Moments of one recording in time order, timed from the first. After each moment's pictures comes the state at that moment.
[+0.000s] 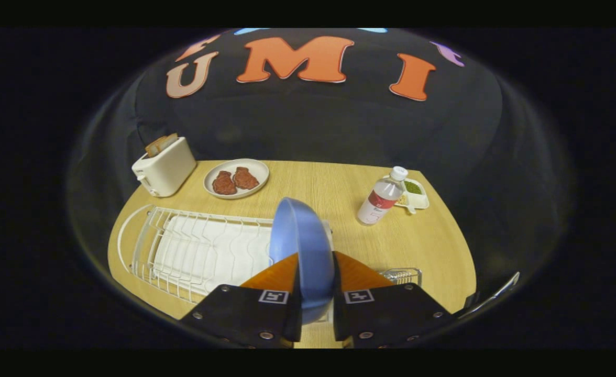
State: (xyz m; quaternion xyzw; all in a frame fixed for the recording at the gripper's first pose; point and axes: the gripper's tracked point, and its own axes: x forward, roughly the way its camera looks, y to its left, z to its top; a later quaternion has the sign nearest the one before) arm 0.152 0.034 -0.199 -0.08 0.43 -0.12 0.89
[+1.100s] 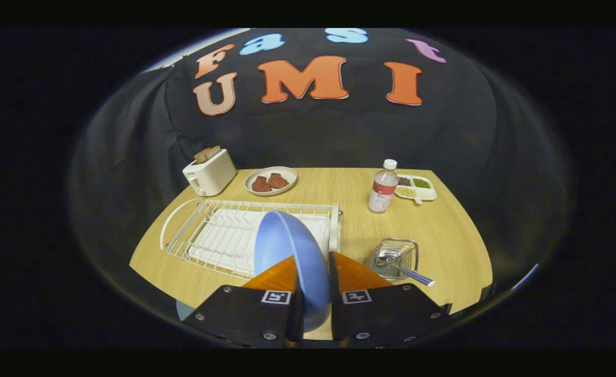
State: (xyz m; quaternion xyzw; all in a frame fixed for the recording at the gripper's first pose) arm 0.036 0.036 -0.166 -0.01 0.39 -0.03 0.92
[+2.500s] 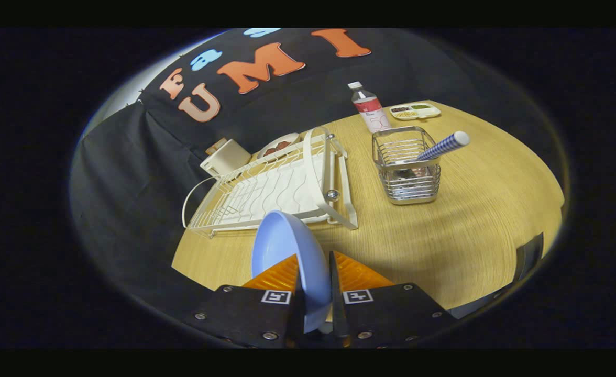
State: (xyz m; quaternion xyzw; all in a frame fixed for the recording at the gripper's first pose) arm -0.071 0.029 -0.292 0.18 0.43 0.02 0.88
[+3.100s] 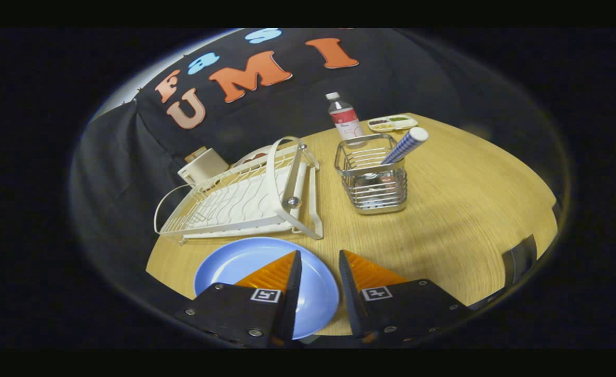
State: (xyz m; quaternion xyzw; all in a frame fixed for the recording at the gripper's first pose) arm -0.054 -0.022 -0.298 0.15 0.36 -0.05 0.92
